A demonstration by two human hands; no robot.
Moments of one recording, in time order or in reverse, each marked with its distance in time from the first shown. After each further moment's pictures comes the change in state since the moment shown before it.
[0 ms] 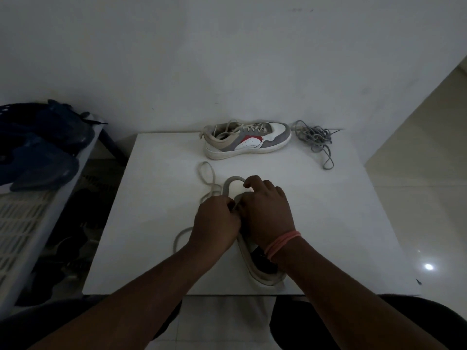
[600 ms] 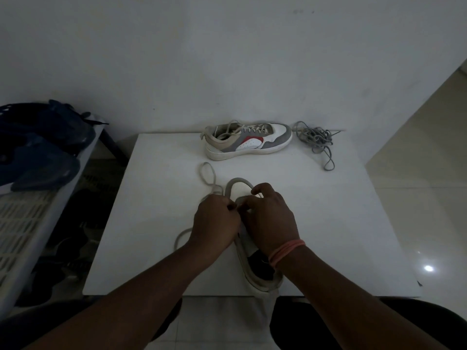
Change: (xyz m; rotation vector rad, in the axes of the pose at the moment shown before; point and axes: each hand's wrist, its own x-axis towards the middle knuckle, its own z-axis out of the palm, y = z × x) left_hand 0.004 -0.003 -0.001 -0.008 0.043 -0.044; right_hand -0.013 -0.005 -0.007 0.242 -0.077 0.200
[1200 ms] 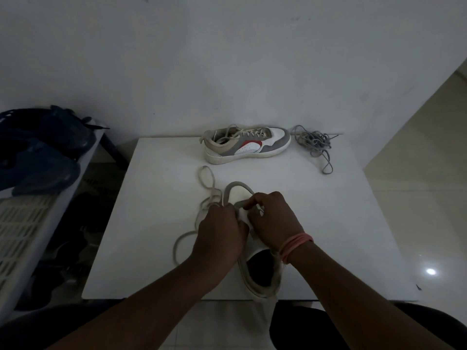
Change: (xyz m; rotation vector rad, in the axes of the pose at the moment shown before) left_hand -0.017 0.001 0.013 0.215 0.040 0.130; right_hand 0.015 0.021 -0.001 0.236 -0.124 0.157
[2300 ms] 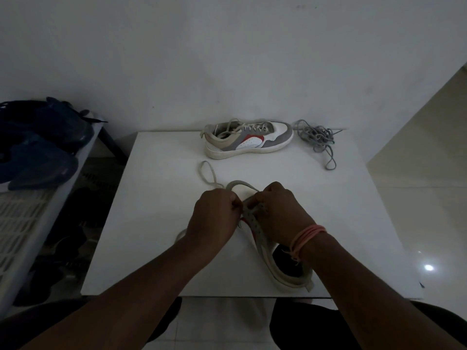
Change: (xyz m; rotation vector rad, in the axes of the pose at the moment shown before) left_hand 0.031 -0.016 -0.008 -0.004 -0.002 0.149; right_hand 0.001 -0.009 -0.028 -0.307 -0.223 -0.100
